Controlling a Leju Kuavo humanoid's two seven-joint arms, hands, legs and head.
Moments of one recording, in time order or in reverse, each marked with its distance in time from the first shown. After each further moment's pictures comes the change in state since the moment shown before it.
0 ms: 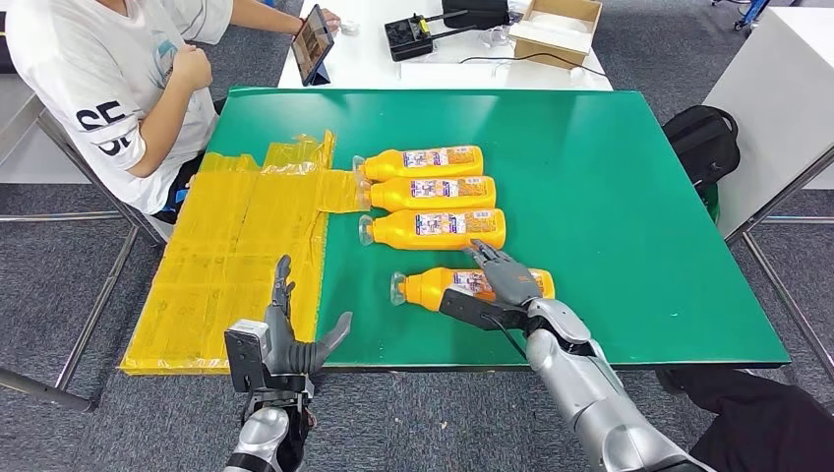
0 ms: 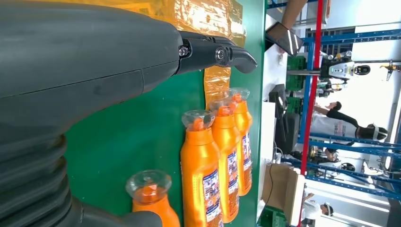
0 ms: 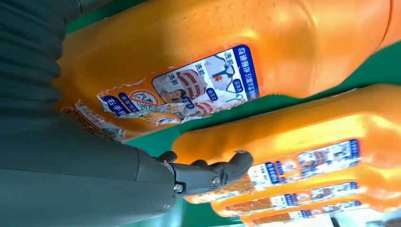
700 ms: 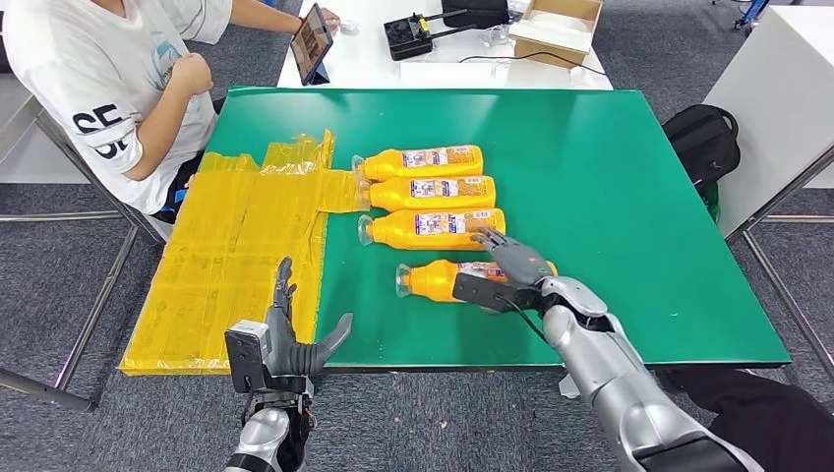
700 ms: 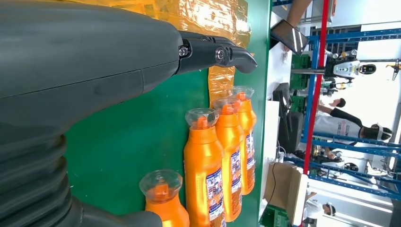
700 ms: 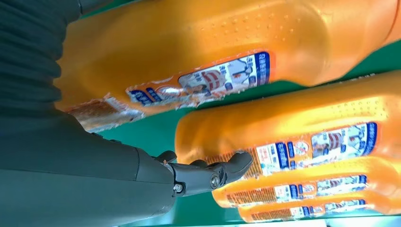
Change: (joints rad) left arm -0.001 0.000 0.002 0.011 0.012 -0.006 0.000; right arm -0.086 -0.081 0.069 -0.008 -0.061 0.131 -0.013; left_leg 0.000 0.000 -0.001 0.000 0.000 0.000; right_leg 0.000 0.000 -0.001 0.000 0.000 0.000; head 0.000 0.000
